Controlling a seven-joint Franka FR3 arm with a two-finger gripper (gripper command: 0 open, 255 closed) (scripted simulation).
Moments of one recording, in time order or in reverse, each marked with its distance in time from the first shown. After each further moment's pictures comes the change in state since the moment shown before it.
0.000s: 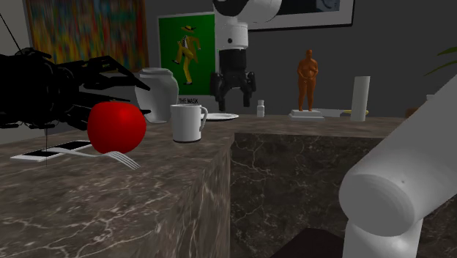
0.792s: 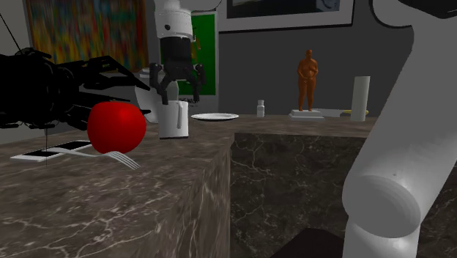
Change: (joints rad) arm 0.057 0.320 0.189 0.341 0.033 -0.029 0.228
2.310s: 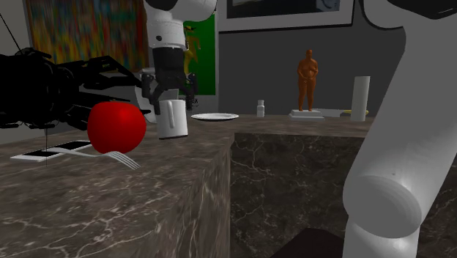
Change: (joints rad) arm 0.009 0.038 0.023 -0.025 -0.002 0.063 0.032
